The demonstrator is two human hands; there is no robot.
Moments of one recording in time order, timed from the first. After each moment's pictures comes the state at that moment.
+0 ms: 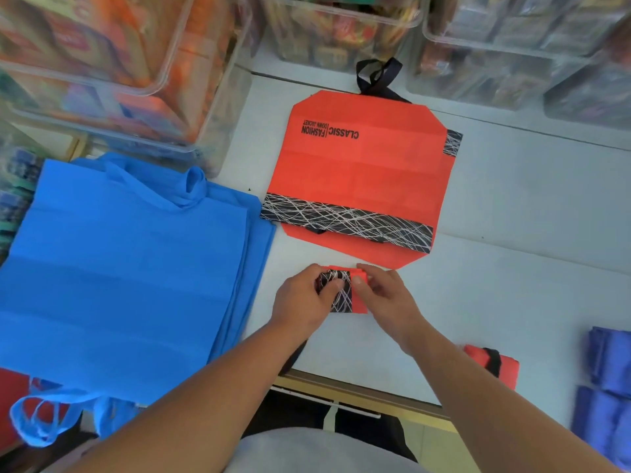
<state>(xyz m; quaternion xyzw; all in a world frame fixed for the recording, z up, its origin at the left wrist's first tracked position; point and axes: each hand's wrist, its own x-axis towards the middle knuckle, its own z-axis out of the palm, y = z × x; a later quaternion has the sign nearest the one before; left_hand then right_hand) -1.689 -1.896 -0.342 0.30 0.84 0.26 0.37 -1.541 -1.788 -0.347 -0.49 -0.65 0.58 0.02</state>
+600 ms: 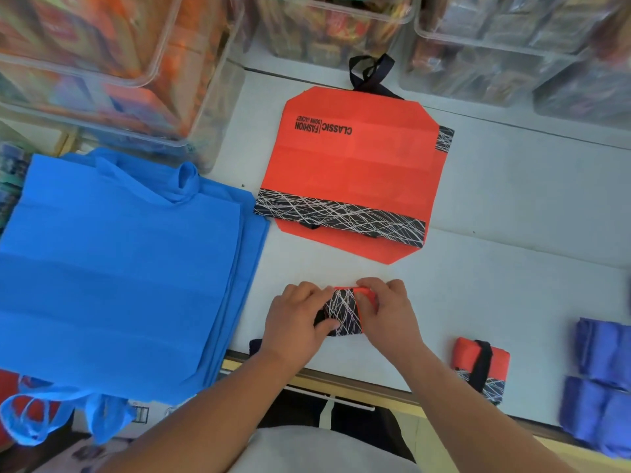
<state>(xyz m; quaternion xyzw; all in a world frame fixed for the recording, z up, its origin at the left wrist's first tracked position) -1.667 -1.940 -0.359 0.49 0.81 0.18 0.26 -1.522 -1.815 -0.347 -0.50 -0.77 0.38 0.05</state>
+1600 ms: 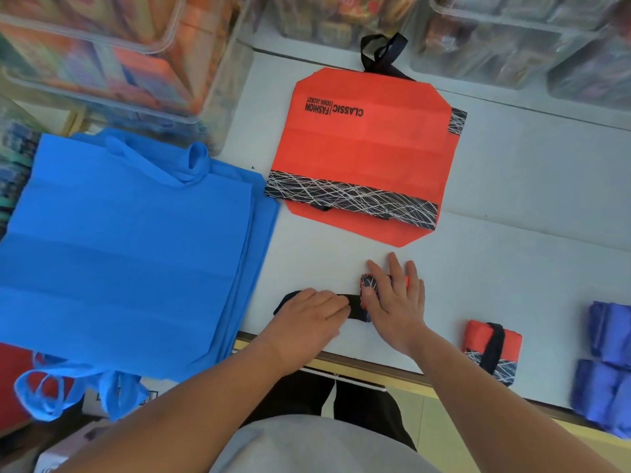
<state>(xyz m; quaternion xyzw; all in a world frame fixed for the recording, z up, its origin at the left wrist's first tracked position) -1.669 -1.972 -0.371 0.76 0.63 0.07 0.15 -1.506 -1.831 -0.363 -0.46 -0.82 0.29 -0.17</state>
